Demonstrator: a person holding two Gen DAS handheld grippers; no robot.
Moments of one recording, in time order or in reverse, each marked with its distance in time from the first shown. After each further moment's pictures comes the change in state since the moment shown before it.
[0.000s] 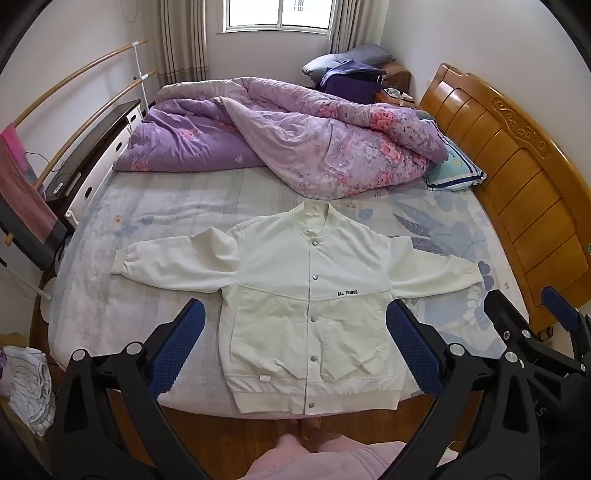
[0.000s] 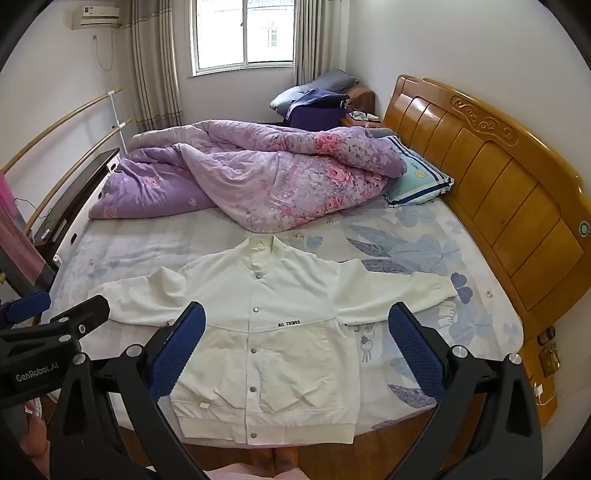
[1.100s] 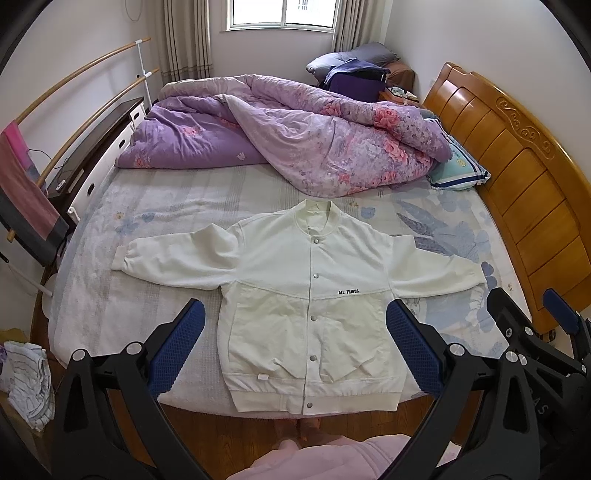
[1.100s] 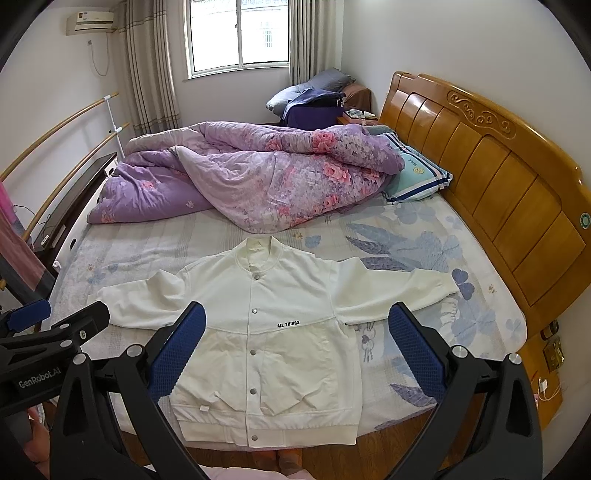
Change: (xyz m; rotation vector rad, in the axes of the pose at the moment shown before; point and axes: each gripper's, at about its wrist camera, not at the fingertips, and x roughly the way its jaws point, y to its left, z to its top) left arm 0.007 -0.004 -0.004 -0.005 -0.005 0.021; right arm 0.007 -0.004 -0.002 0.030 0.002 0.008
